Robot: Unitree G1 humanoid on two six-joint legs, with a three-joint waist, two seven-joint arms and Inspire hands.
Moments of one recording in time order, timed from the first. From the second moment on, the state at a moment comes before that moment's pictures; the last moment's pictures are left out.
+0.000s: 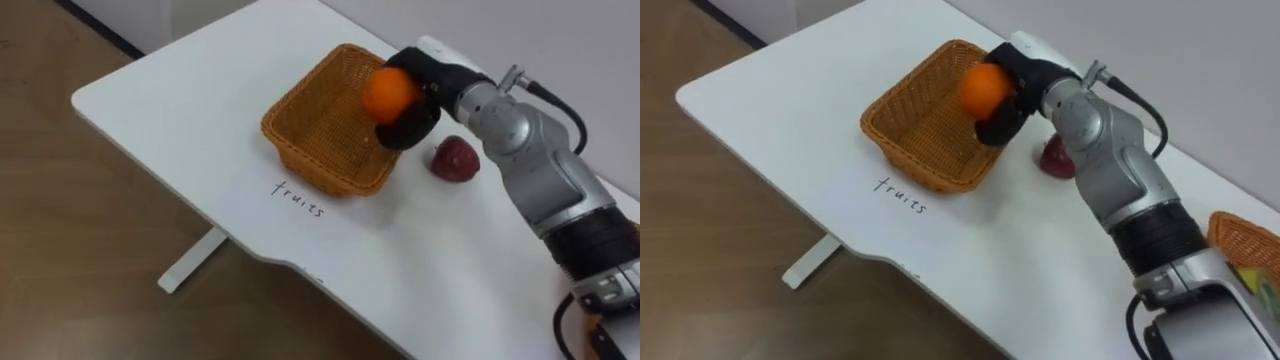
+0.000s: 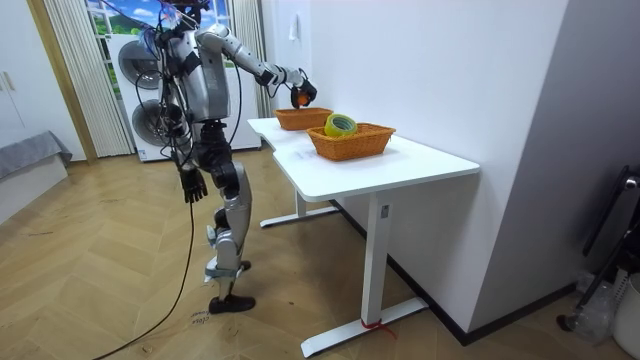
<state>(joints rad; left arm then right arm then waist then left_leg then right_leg) 0.26 0.28 0.08 0.97 0.10 0.17 0.11 -0.68 -0.45 0.37 0.41 -0.37 0.25 0.27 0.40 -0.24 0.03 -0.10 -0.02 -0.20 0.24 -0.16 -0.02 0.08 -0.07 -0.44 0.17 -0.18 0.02</state>
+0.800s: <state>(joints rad) 0.25 0.30 0.03 0.94 0.10 0.16 0.10 -0.73 -0.44 0.45 0.61 -0.32 0.17 0.10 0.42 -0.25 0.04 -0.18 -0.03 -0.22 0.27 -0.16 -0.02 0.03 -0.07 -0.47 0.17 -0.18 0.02</state>
